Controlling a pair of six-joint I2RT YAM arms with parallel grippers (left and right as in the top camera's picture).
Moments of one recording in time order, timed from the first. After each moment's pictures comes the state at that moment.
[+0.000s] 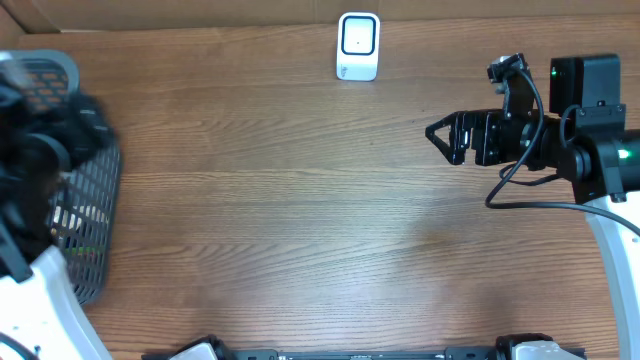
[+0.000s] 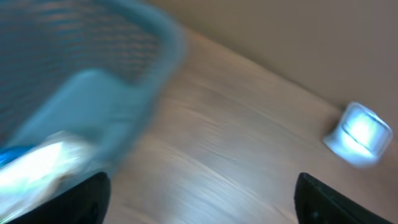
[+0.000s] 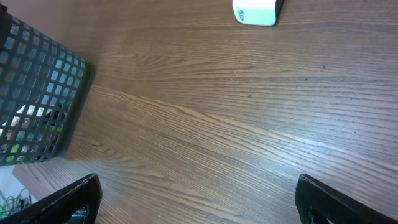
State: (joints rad) left arm 0.42 1.34 1.98 -1.34 0.01 -0.25; right arm 0.09 1.35 1.51 -1.07 -0.55 0.08
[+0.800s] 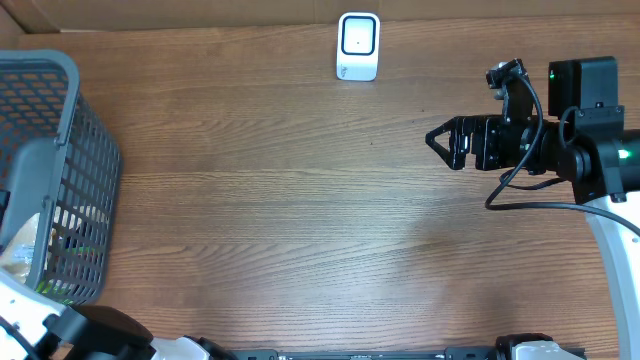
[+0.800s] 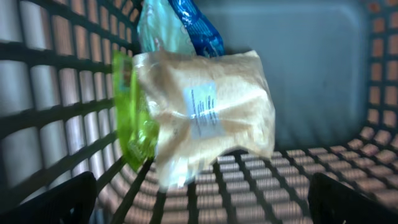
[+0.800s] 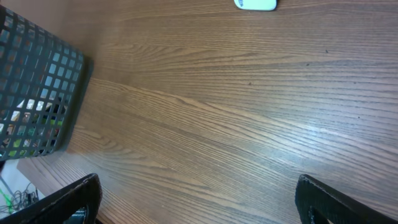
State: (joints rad) left arm 0.97 1.65 1.79 -1.38 -0.09 -0.57; right arm 0.09 1.35 1.51 -1.12 -0.55 0.08
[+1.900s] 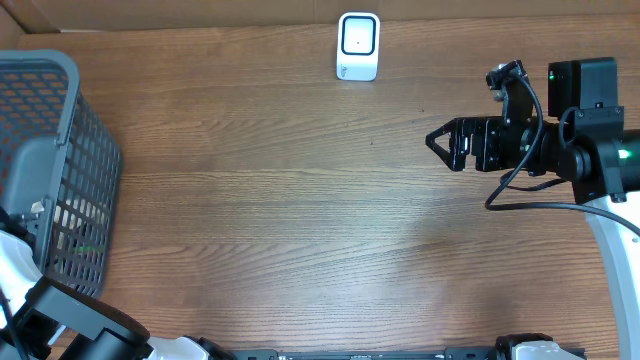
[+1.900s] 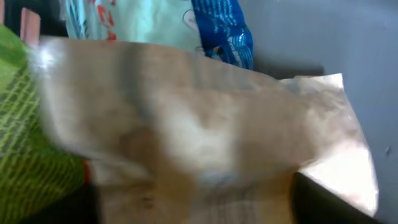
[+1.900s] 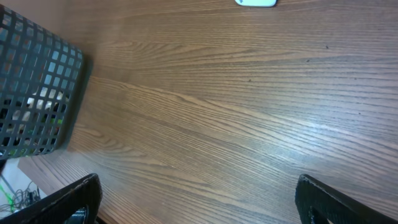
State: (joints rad) left arm 0.97 1.66 1.18 -0.69 -0.08 -0.77; right arm 0.09 1.35 1.51 -1.13 -0.55 0.08
